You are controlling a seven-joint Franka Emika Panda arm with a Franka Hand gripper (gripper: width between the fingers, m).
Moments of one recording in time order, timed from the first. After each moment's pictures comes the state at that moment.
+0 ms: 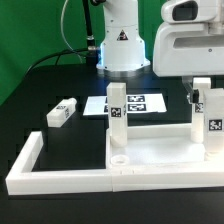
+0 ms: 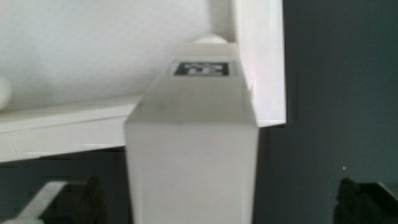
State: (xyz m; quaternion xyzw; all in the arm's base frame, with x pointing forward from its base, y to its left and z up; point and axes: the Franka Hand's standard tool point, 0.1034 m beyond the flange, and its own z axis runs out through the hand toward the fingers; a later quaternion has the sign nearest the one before) arm 0.655 0.110 0.133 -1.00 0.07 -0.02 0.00
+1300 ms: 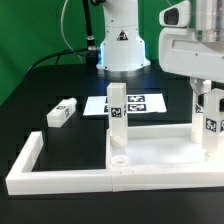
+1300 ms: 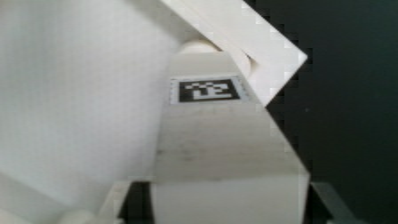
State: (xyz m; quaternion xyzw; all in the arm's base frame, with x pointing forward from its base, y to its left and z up) arm 0.650 0.100 0.123 -0.87 0.48 -0.03 0.02
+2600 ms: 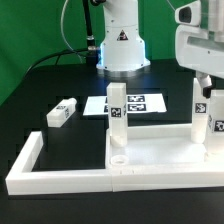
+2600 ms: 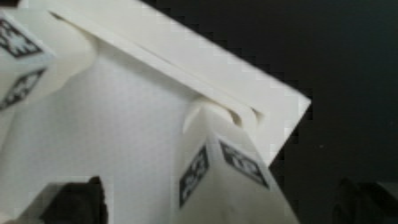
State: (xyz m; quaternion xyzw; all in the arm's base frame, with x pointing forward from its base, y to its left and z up) arm 0.629 0.129 0.121 -0.88 0.48 0.00 0.02
